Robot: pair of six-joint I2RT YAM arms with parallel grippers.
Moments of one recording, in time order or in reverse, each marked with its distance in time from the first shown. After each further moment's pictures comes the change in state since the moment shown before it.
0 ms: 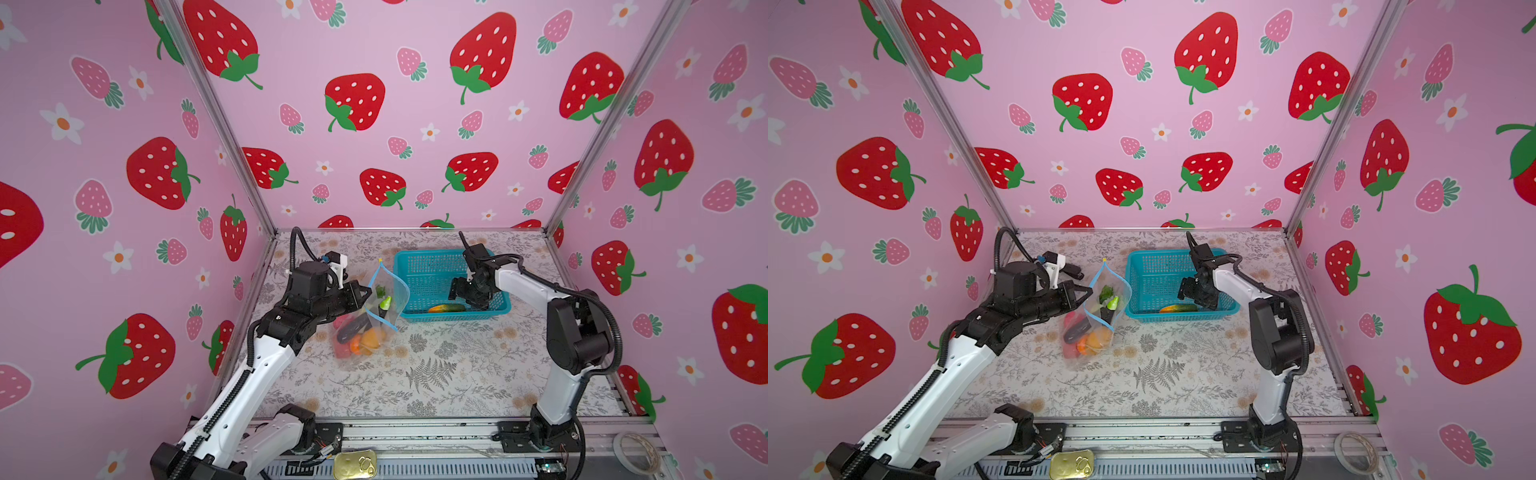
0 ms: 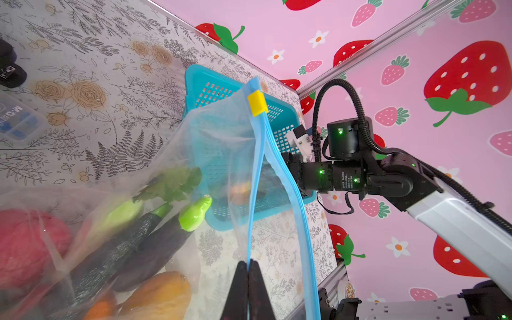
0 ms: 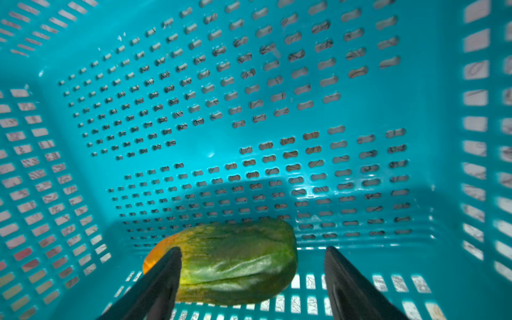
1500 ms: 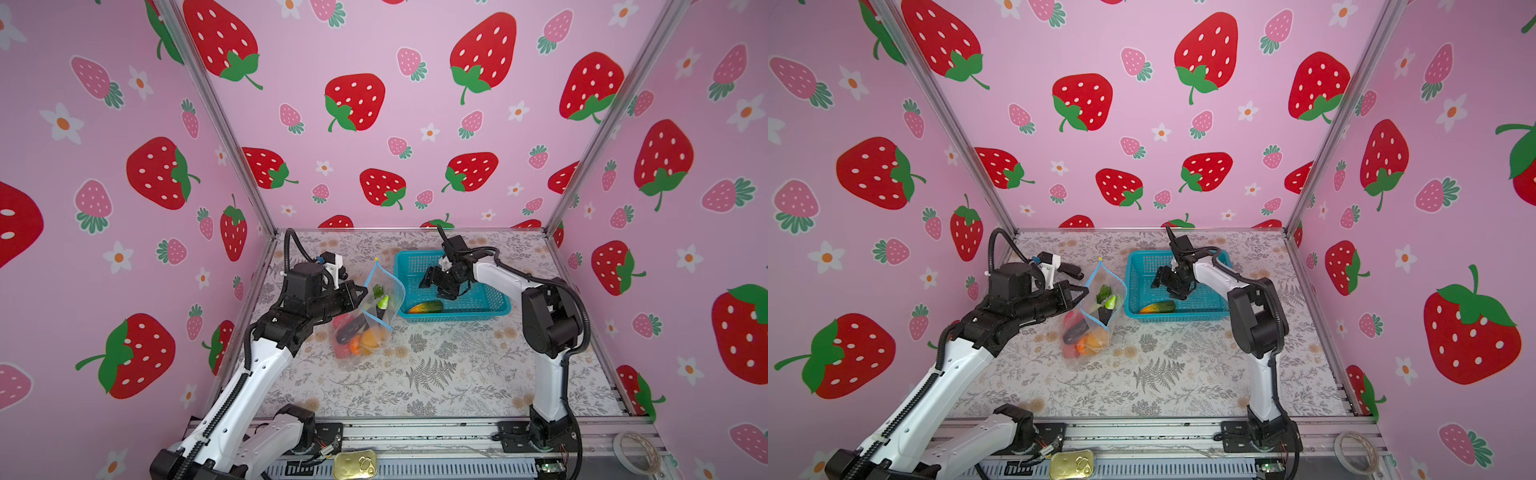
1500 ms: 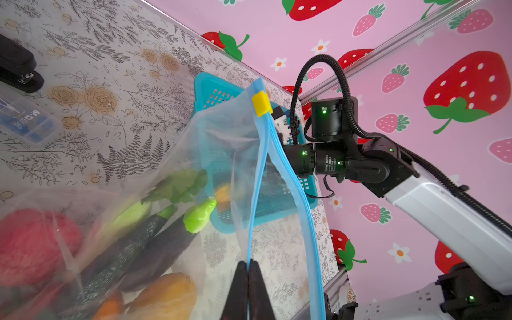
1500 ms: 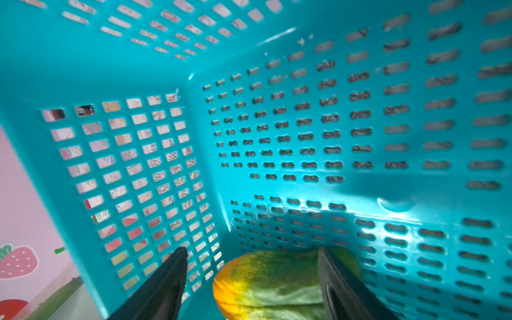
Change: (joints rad) left arm 0.035 -0.021 -0.015 -0.001 0.011 0.007; right arm 0.089 0.190 0.240 0.114 -0.236 0.105
